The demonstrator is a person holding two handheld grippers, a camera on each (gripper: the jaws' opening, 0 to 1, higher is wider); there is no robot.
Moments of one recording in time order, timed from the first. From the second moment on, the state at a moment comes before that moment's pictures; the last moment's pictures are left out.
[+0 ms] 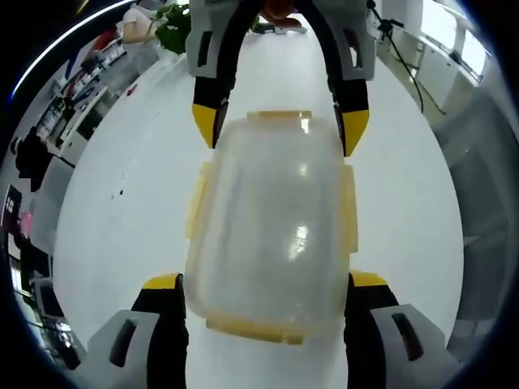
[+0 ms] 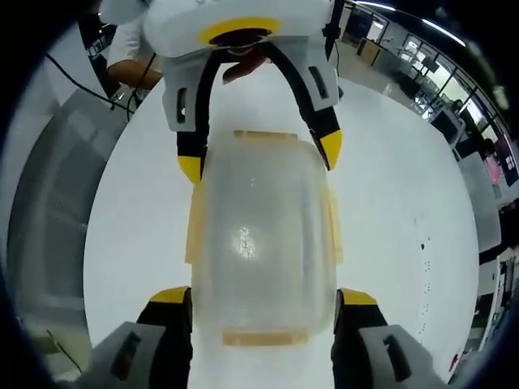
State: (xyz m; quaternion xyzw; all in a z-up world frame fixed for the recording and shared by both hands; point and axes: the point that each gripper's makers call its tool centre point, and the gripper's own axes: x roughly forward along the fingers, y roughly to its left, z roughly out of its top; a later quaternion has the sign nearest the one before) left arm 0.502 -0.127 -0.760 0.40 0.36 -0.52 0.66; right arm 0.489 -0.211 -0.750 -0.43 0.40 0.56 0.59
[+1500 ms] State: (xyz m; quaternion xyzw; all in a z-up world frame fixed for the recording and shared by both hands) left arm 0.476 -0.105 -0.719 0.36 0.35 -0.50 0.71; right arm 0.461 -0.225 -0.711 -0.37 0.38 0.51 0.68
